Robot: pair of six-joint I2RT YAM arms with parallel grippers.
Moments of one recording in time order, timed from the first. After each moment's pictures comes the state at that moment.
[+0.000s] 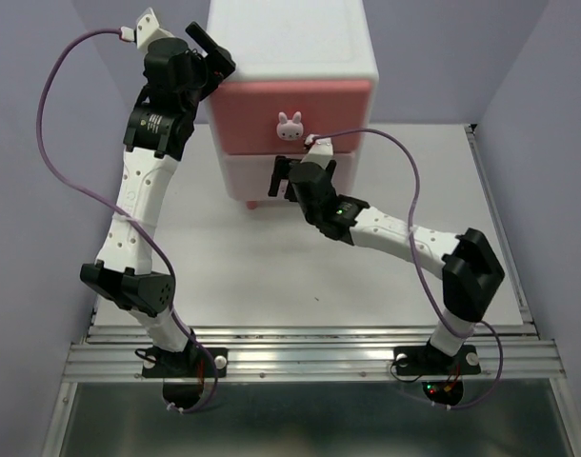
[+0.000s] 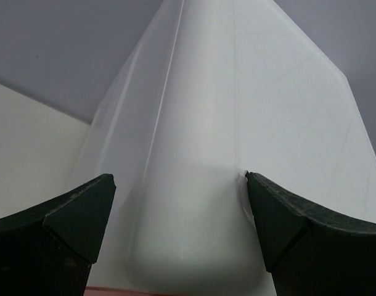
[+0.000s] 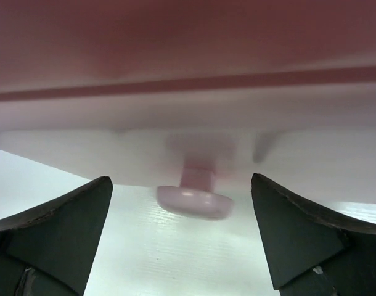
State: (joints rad) left arm -0.29 1.67 2.14 -0.61 -0.28 -0.70; right arm 0.88 1.78 1.42 0.02 0.64 0.51
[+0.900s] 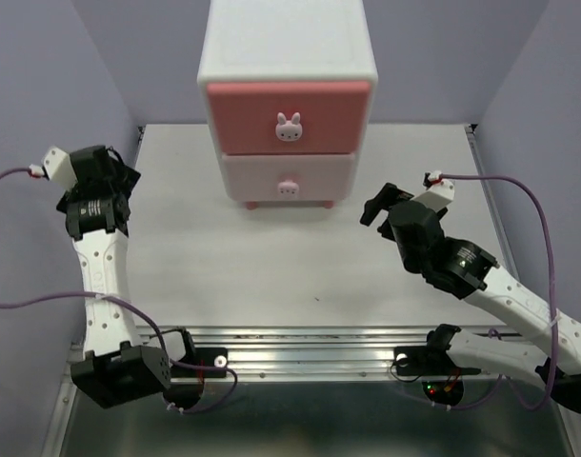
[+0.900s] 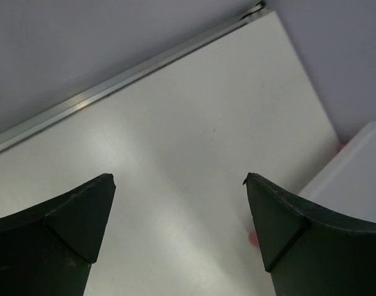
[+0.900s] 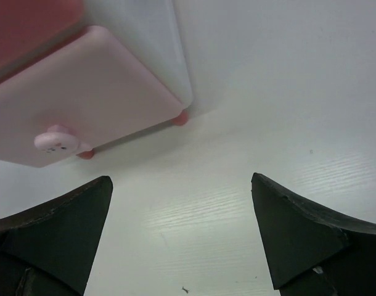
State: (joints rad) left arm 0.23 1.18 1.40 -0.78 -0.37 -0.71; right arm 0.85 0.94 1.03 -0.56 0.82 0.81
